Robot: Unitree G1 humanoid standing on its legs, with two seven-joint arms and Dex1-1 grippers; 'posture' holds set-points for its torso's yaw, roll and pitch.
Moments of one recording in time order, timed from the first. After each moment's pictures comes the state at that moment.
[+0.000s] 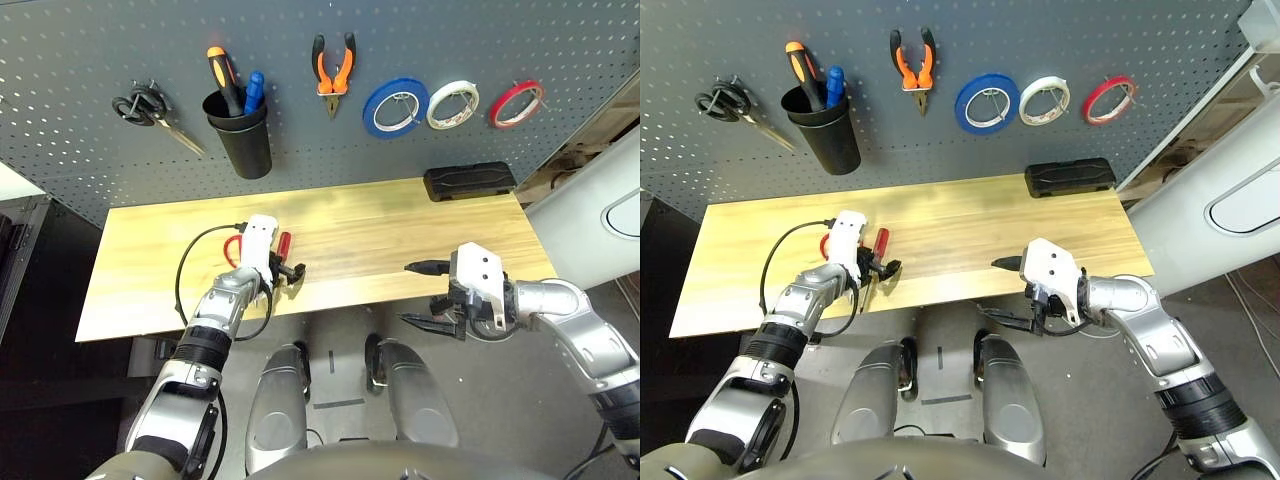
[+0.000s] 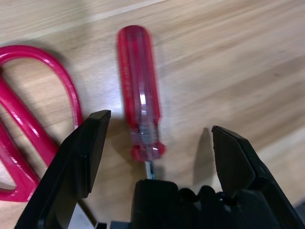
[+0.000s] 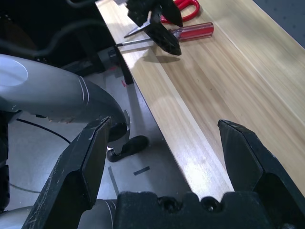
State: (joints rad) left arm -0.43 0.26 -0.13 0.61 -0.02 0.42 -0.34; right arm -0.07 -0.65 0.18 -0.19 0.24 0.22 1.02
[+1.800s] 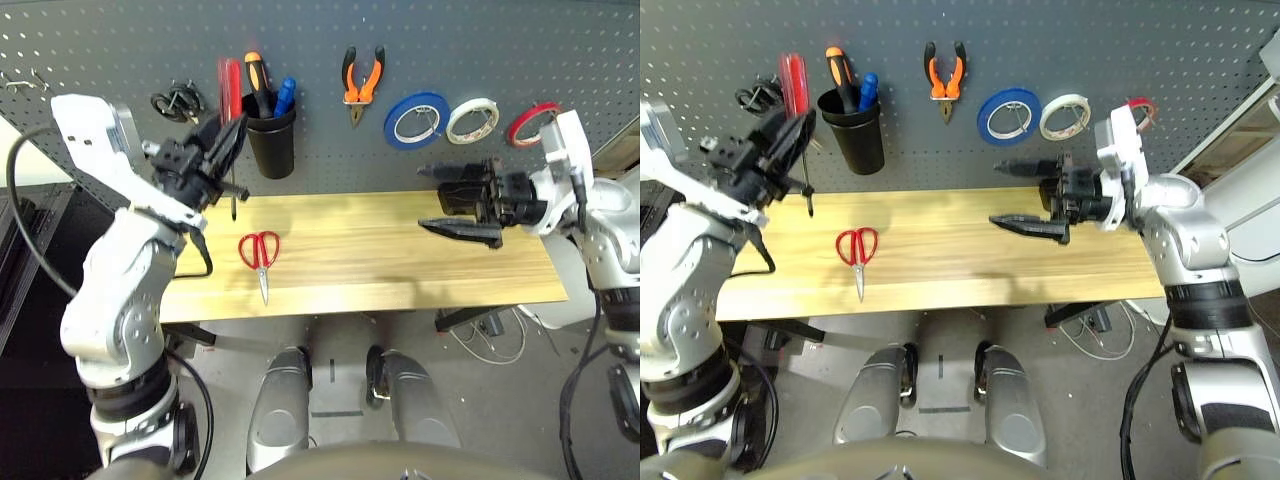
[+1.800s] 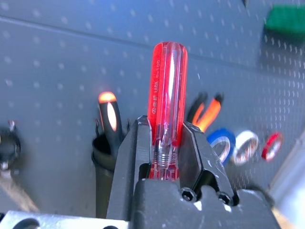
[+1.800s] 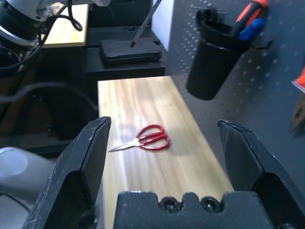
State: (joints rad) left arm -0.49 0.33 0.32 -0.53 -0.48 0.70 -0.29; right arm -0.54 -0.65 -0.03 0.13 0.57 0.21 1.34
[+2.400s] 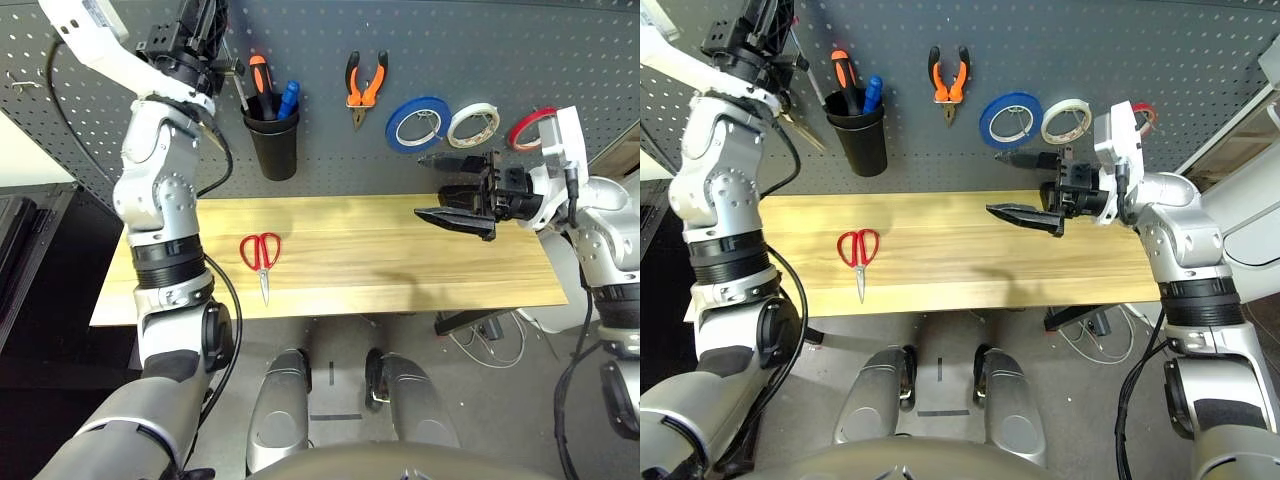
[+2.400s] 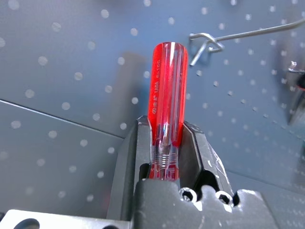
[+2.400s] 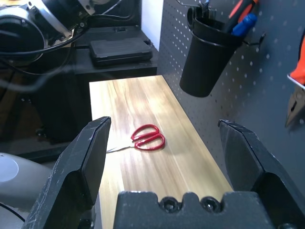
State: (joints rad) left arm -0.91 0.21 0.31 0.20 -0.38 0.15 -0.22; right arm -0.46 -0.63 -0.04 0.03 0.57 0.23 1.27
